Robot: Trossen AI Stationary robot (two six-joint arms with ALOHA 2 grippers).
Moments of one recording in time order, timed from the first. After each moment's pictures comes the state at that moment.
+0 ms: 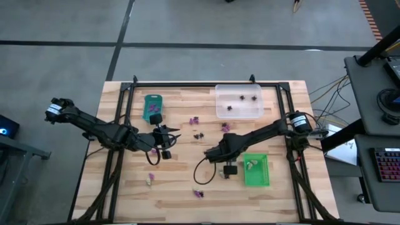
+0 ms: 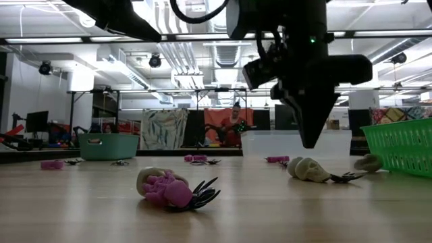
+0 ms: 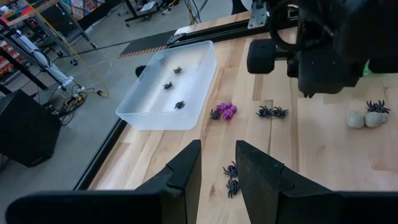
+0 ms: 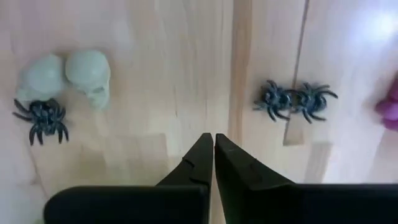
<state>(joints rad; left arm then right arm) -0.35 1.11 0.75 -0.16 -0.71 -0.01 0.22 1.97 1.44 -1.07 0.06 0.25</state>
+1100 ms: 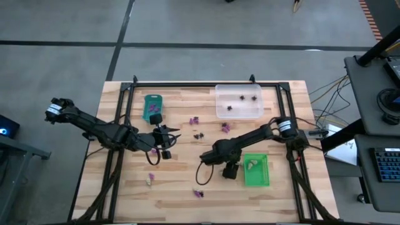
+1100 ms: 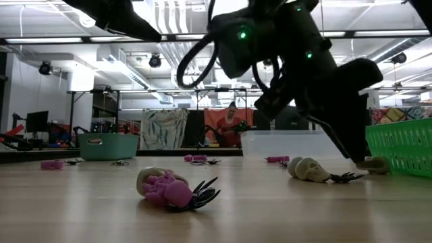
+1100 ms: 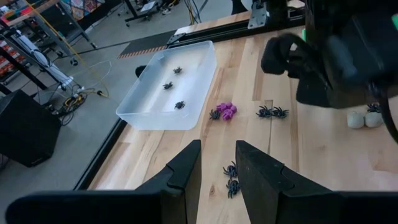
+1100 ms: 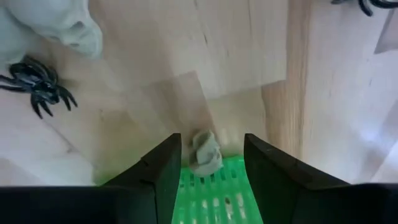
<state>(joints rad) -0.35 1.11 0.75 -0.16 -0.71 -0.01 0.21 2.16 1.59 -1.34 -0.16 0.47</state>
